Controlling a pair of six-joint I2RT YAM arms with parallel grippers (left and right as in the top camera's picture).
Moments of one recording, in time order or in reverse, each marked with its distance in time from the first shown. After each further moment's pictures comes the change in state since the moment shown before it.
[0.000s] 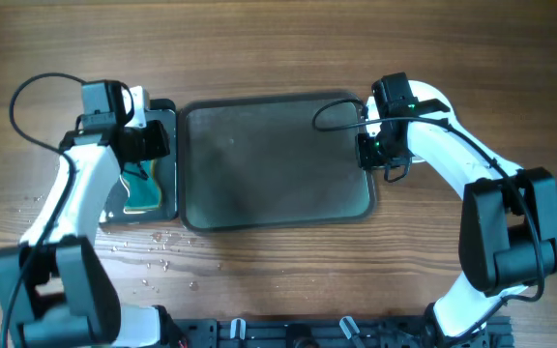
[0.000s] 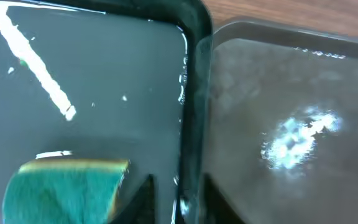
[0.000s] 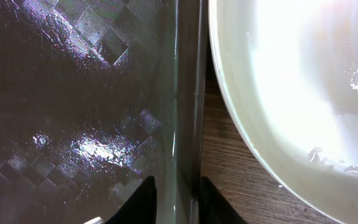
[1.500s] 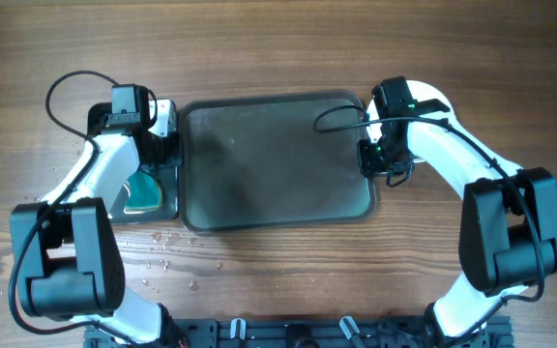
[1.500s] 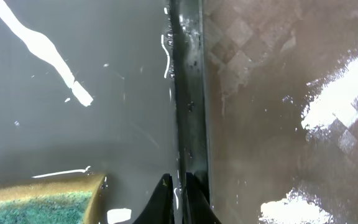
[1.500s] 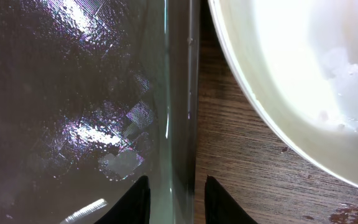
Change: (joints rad) left arm -0.072 0.144 -0.006 0.021 -0.055 0.130; right arm 0.000 0.000 0.000 -0.082 0.000 0.008
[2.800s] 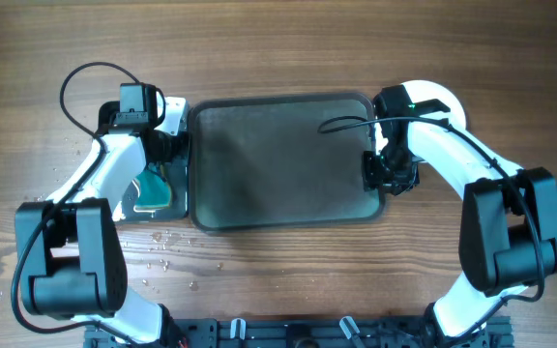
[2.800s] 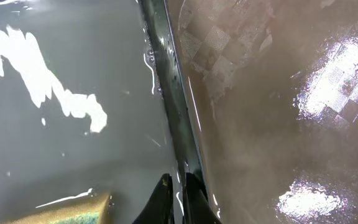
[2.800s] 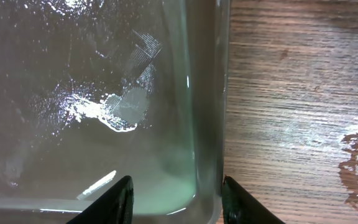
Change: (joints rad) left arm -0.037 0.000 -0.002 0.037 0.040 0.111; right arm -0.001 0.000 -0.002 -0.163 0.000 0.078
